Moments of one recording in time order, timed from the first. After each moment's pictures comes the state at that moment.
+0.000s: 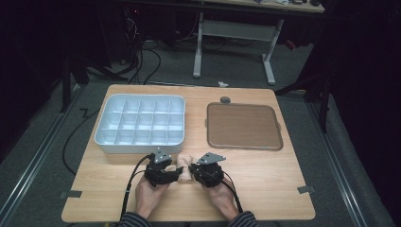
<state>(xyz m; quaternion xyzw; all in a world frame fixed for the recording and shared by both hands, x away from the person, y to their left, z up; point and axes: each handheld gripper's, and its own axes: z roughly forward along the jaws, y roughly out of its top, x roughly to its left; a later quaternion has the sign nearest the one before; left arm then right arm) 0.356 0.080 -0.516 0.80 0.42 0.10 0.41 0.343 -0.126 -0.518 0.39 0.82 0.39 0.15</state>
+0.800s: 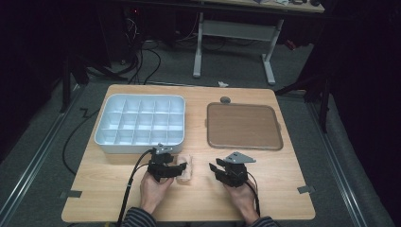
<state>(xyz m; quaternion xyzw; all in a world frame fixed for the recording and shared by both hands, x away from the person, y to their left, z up) 0.372 0.070 -0.512 0.79 0.46 0.07 0.40 0.331 -0.199 -0.508 0.45 0.78 0.41 0.18</state>
